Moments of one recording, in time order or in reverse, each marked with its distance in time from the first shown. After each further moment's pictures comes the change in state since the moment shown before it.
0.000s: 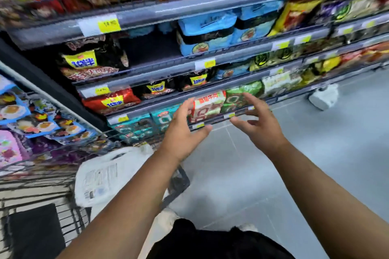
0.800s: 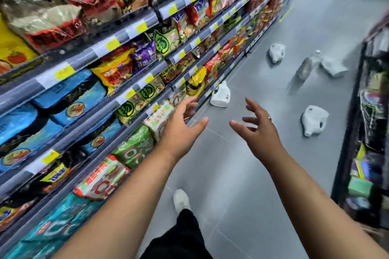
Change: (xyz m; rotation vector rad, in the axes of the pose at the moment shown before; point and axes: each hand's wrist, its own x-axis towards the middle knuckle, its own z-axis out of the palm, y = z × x) left_hand 0.100 0.289 0.401 -0.090 -0.475 0.301; right_hand -0.048 0.129 -0.422 0.132 0.661 0.198
